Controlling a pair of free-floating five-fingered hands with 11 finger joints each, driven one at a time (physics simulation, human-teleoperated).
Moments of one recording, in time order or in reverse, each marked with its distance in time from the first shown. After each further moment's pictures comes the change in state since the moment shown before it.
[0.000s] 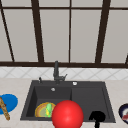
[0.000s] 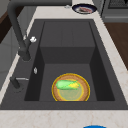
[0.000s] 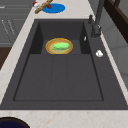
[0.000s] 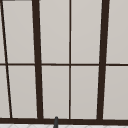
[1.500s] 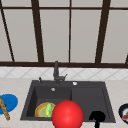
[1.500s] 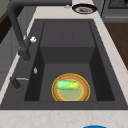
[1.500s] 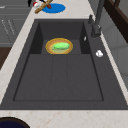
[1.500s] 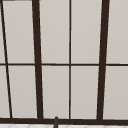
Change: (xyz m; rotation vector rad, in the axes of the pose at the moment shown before) left hand 0.045 -0.139 -0.036 -0.036 0.060 0.012; right hand 0.000 0.000 0.000 0.000 0.000 0.000
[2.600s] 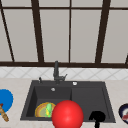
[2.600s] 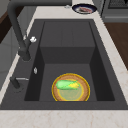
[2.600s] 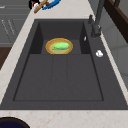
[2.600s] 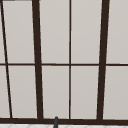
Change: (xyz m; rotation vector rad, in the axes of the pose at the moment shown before) left hand -0.006 -0.039 0.010 0.015 0.004 -0.043; right hand 0.000 0.000 0.000 0.000 0.000 0.000
